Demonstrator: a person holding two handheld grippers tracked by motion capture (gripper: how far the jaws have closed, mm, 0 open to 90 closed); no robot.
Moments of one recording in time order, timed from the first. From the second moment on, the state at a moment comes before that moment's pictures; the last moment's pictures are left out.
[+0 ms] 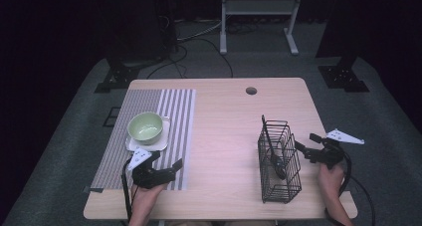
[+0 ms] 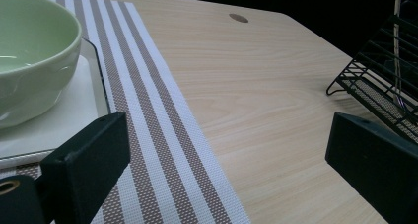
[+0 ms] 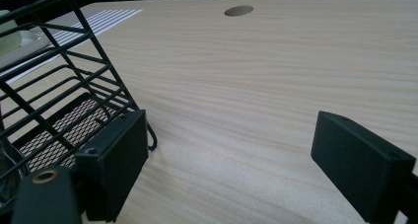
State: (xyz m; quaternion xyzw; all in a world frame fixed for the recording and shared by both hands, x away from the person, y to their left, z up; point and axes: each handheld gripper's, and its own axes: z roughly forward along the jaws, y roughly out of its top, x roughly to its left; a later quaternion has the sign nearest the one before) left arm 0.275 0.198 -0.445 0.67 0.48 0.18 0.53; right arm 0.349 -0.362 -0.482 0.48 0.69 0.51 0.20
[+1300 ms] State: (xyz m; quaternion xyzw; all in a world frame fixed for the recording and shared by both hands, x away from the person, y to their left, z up) left arm 0.277 0.149 -0.425 0.70 0.42 0.13 0.56; right arm 0.349 -0.363 -0.482 0.48 0.68 0.52 0.20
